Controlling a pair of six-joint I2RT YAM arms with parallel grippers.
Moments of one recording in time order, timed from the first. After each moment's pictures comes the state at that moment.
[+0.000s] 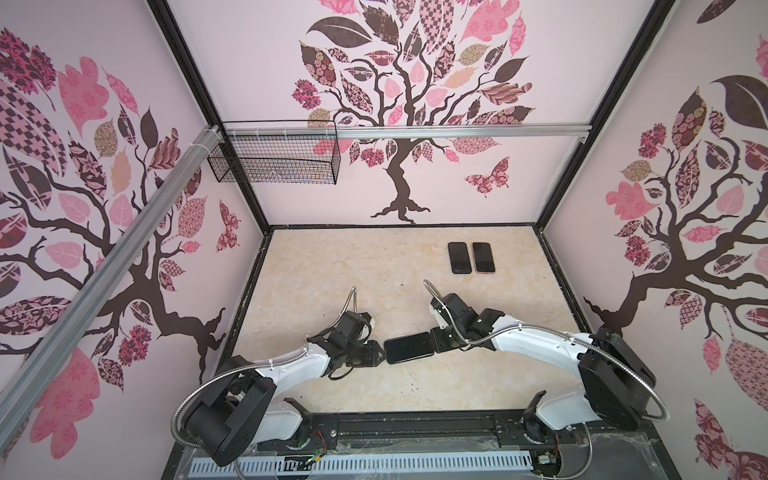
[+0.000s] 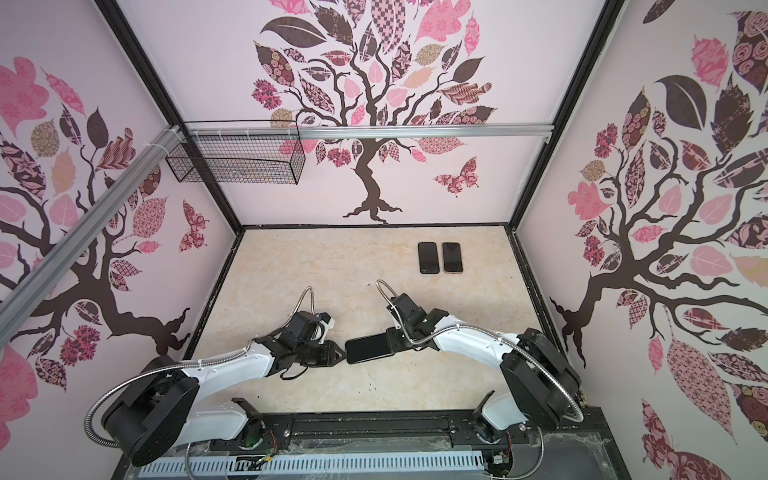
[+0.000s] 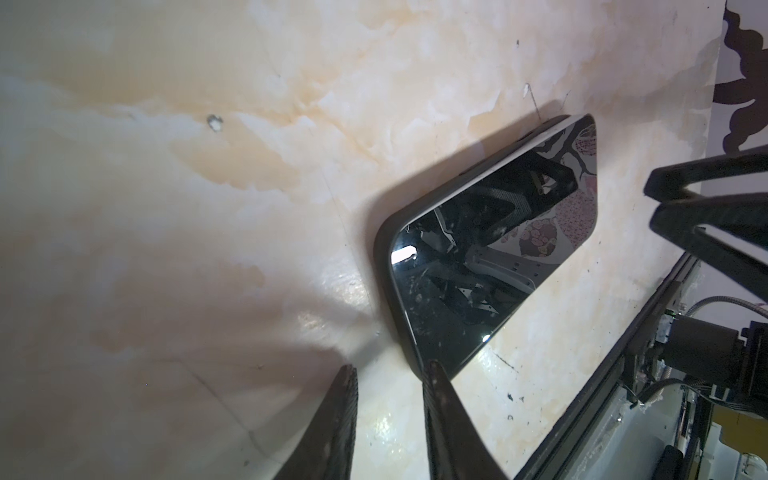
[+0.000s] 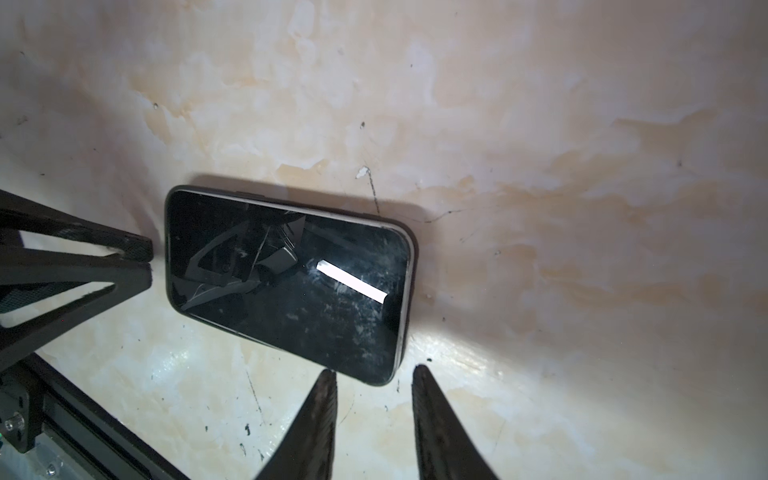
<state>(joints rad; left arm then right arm) -0.60 1.31 0.44 -0.12 0.39 -0.60 0.76 1.45 0.79 -0.44 -0.12 0.50</state>
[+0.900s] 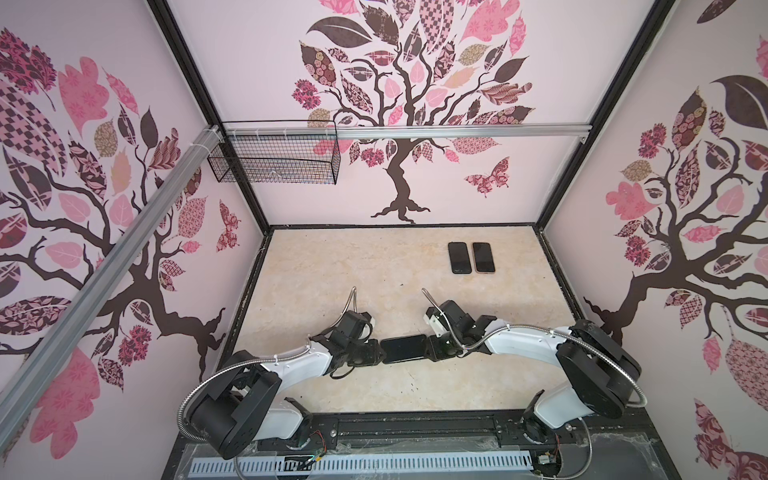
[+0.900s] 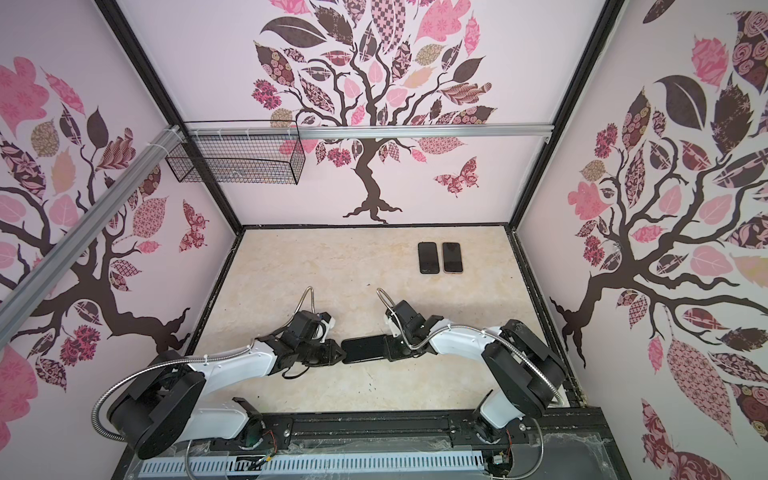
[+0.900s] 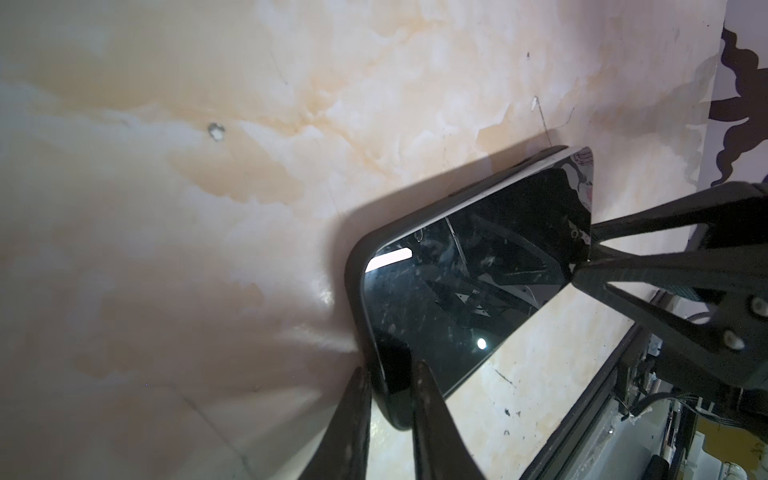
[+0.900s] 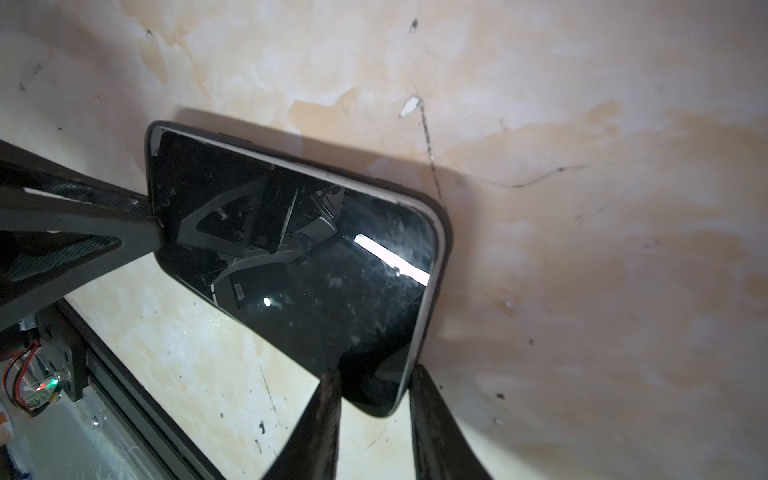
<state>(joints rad) -0.60 1.35 0.45 -0.09 0.38 -0.64 0.76 1.53 0.71 -0.27 -0.30 0.53</state>
